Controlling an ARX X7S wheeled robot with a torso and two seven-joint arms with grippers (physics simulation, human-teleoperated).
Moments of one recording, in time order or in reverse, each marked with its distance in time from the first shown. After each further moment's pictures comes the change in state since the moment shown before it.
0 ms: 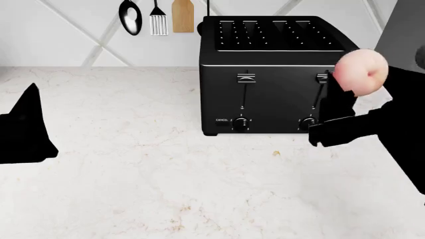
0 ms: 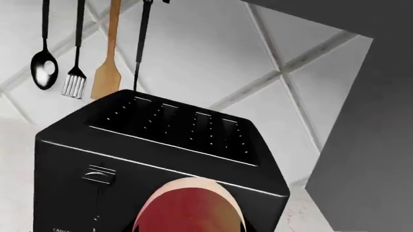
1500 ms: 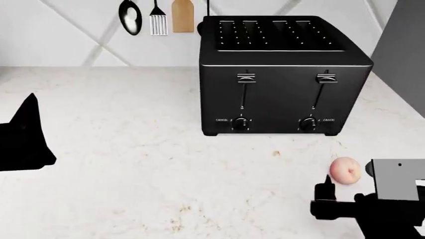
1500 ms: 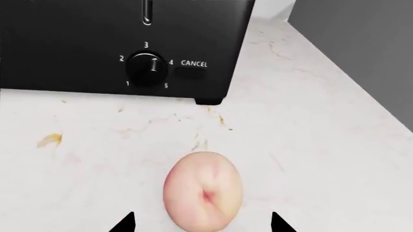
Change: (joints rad) left arm 0.075 0.036 -0.085 0.000 0.023 -0.060 0.035; right arm -1.037 -0.052 0.298 0.044 -0.630 -0.139 -0.313
